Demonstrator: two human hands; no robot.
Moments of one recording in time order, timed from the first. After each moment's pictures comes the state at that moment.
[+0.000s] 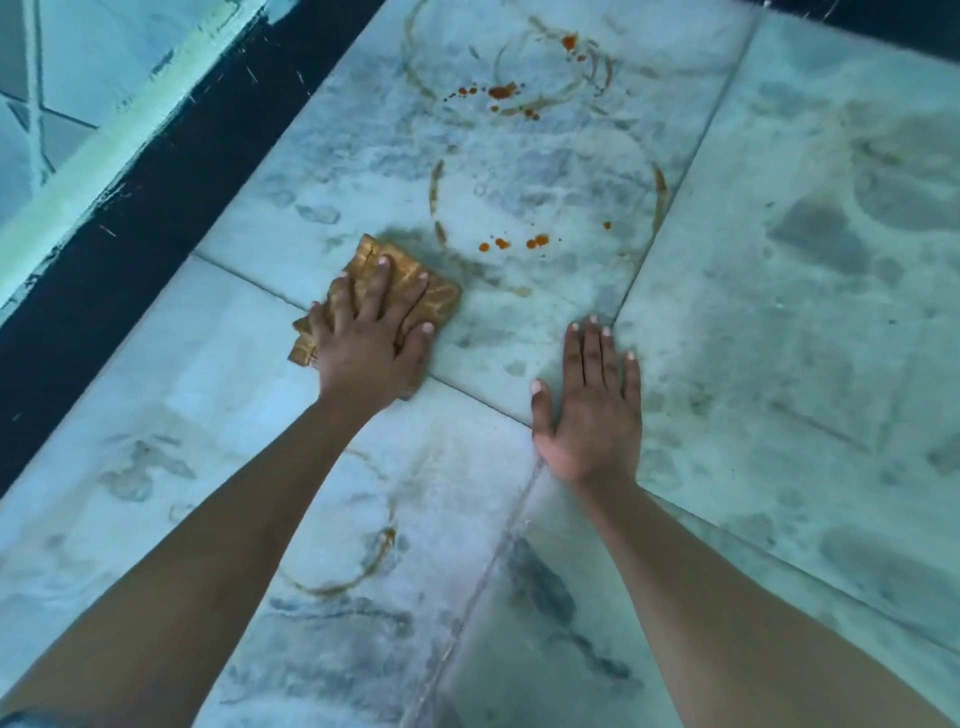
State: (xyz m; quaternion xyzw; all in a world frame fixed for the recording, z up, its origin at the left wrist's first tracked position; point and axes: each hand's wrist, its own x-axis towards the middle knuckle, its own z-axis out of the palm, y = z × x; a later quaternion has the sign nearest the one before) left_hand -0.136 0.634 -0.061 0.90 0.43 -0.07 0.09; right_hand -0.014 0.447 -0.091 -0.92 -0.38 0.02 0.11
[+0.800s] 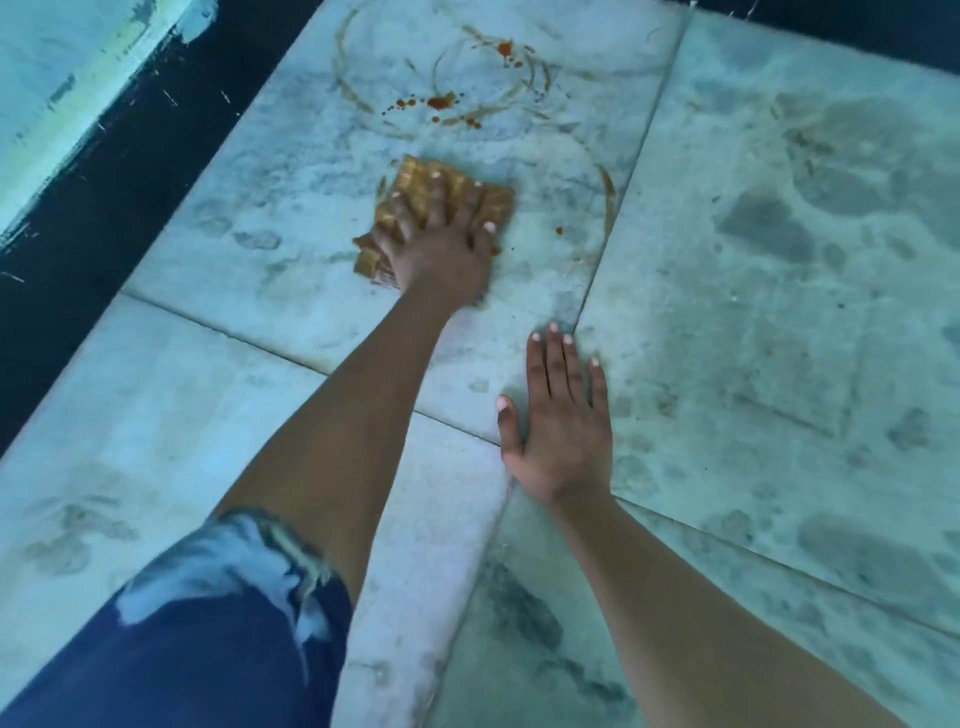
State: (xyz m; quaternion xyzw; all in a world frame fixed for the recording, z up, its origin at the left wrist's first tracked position) left_hand 0.023 0.648 -0.056 0.90 0.40 -0.08 0.14; right_hand -0.014 0.448 -0.091 -0.92 -0.38 0.03 0.10
